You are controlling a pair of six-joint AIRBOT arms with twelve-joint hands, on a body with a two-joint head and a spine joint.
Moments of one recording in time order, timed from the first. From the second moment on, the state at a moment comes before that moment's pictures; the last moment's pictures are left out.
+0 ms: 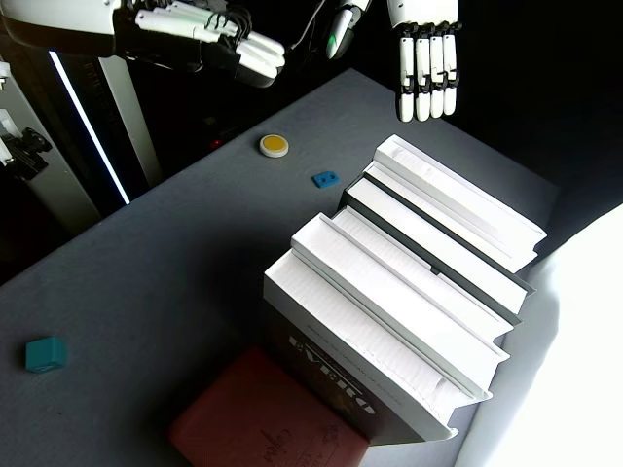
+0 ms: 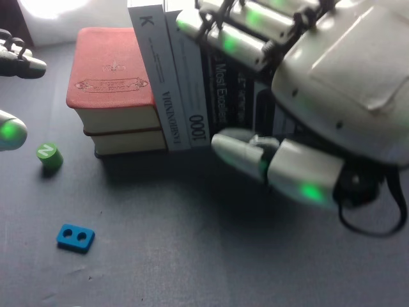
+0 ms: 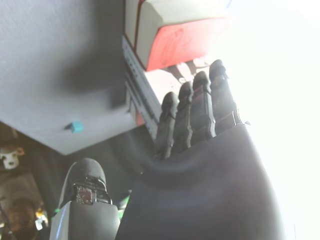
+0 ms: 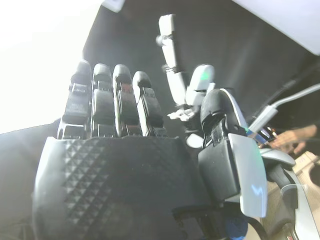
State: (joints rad) left arm -0.30 -0.42 0.88 3.00 -0.87 -1.81; right arm -0.31 -0.84 0.37 0.73 0.87 -2.21
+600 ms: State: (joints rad) left arm -0.30 -0.42 0.88 3.00 -0.87 -1.81; right arm -0.33 -0.91 0.53 0.74 1.03 -2.26
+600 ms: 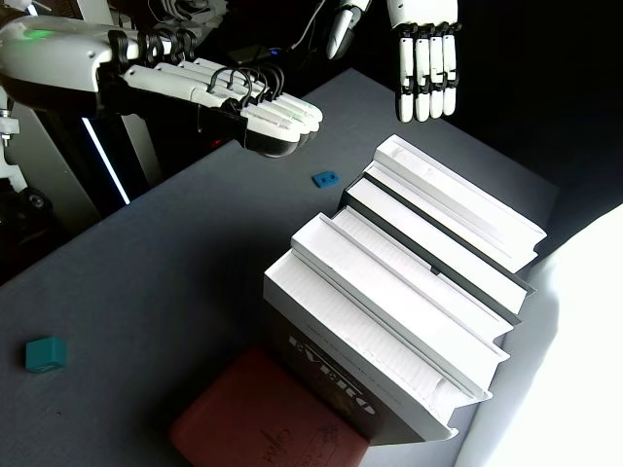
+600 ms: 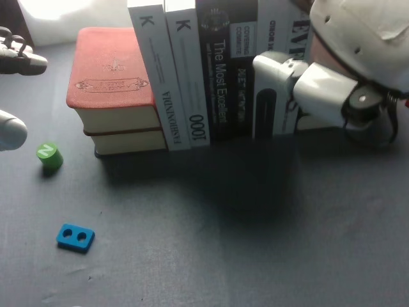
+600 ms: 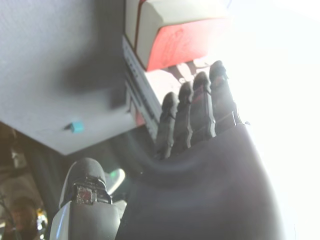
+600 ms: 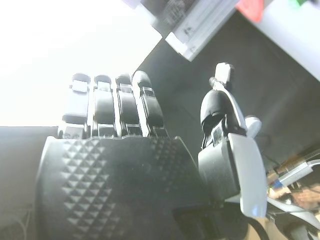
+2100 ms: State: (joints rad) left arm -0.27 -0.42 0.85 3.00 -0.87 -1.81; right arm -0.39 -1.00 0.64 0.84 1.04 -2.33
